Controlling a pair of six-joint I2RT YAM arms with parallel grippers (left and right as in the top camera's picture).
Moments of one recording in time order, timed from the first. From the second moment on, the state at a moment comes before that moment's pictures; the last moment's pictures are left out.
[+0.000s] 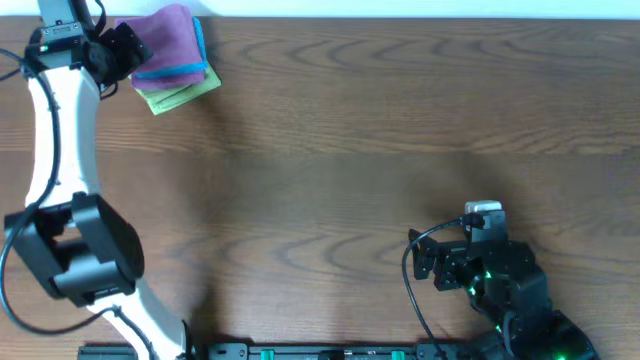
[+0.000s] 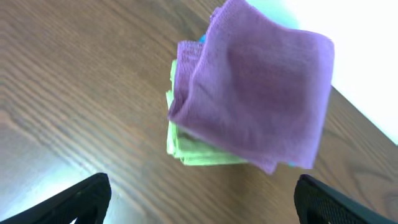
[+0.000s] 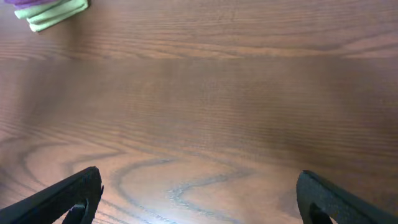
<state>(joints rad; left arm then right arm) 0.25 1.95 1.85 -0.84 0.04 -0.46 0.45 0.48 0.59 -0.76 0.07 0.40</state>
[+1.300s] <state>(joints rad) -0.03 1.60 1.85 -1.25 0.14 -0.43 0.45 0.48 0.59 -0.76 0.07 0.40</state>
